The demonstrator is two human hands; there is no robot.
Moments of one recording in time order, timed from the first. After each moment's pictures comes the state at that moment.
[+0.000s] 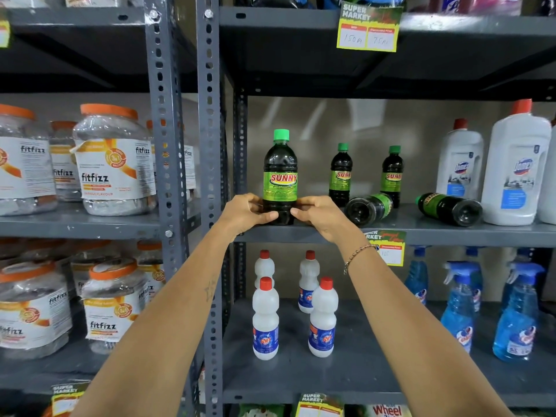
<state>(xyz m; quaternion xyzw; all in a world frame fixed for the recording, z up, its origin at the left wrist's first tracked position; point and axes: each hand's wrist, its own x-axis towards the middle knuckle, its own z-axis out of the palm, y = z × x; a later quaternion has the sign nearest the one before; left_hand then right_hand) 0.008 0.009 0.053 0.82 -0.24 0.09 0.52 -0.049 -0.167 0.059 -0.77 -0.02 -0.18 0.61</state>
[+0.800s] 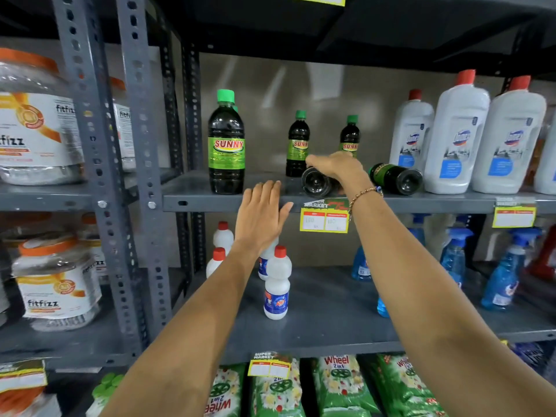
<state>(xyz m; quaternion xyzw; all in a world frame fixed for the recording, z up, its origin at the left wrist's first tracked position) -0.027 -0.128 -0.024 0.82 -0.29 0.48 0.10 -0.107 -0.265 0.109 -0.91 0.26 -0.19 0.25</state>
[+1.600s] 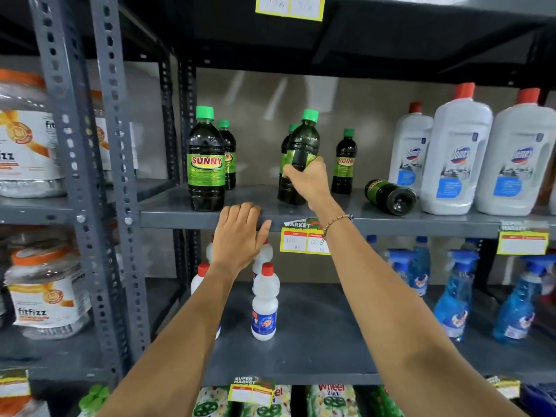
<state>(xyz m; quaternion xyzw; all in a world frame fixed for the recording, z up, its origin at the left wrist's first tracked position) -0.027 -0.131 -0.027 0.81 -0.24 0.52 0.09 -0.059 -0.280 0.092 -0.76 0.06 -0.36 0.54</state>
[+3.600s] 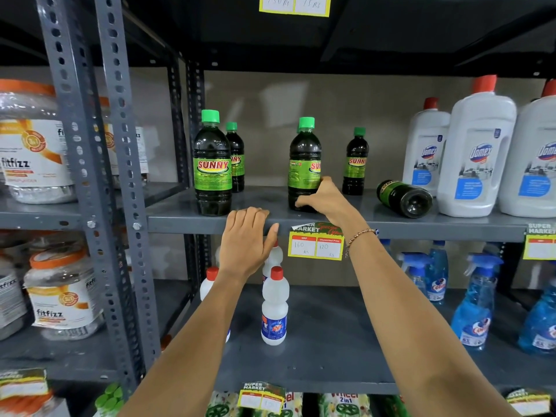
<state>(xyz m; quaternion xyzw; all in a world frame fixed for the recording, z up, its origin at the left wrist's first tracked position) -0.022 -0.134 -0.033 0.80 -0.24 0.53 0.14 -0.046 -0.316 0.065 -0.83 0.05 -0.22 0.51</state>
